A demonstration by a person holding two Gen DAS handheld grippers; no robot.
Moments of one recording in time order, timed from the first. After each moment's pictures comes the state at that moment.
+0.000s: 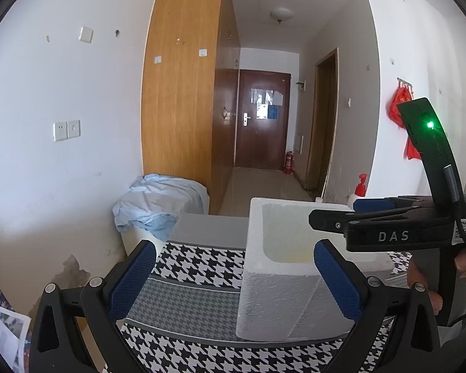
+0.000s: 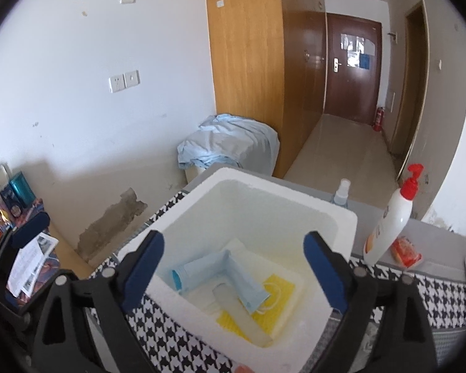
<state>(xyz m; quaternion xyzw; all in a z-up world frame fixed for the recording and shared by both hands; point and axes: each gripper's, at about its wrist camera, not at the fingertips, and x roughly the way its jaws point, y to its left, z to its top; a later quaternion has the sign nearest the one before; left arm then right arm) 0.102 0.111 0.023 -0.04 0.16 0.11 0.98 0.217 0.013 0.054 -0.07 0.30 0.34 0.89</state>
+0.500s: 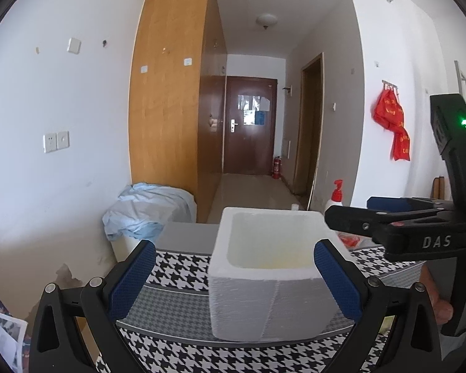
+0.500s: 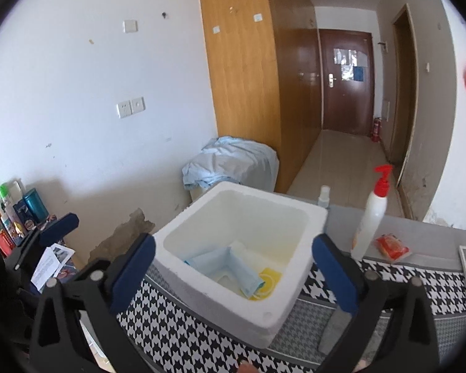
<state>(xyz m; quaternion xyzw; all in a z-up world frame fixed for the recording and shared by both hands) 0.090 0.079 0.041 -0.03 0.15 0.08 0.99 0.178 -0.039 0.078 -0.03 0.25 0.35 0.90</state>
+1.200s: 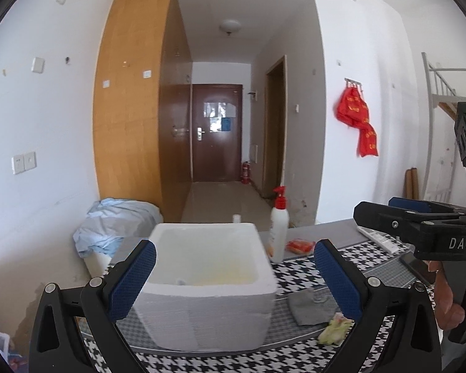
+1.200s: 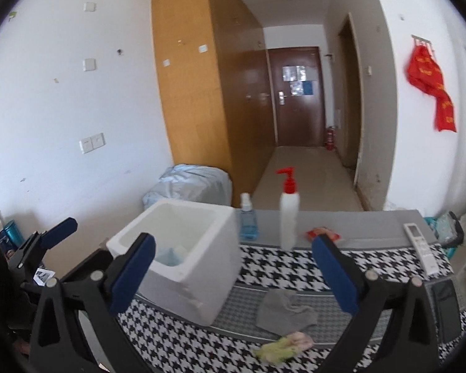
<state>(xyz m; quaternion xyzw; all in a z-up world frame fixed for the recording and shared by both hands) 0.100 -0.001 0.056 -0.01 0.14 0.00 0.99 0.145 -0.152 0.086 0.02 0.21 0.25 0.95</state>
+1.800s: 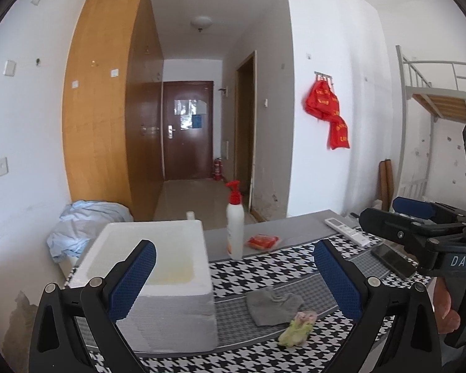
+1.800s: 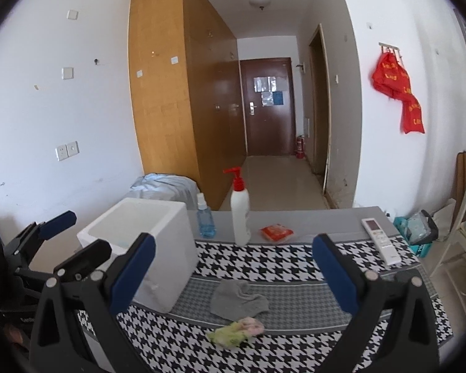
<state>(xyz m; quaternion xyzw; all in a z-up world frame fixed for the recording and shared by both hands) 0.109 -0.047 0.049 0.00 0.14 -0.07 0.99 0.121 -0.209 0.074 0.02 0.19 0.18 0.97</state>
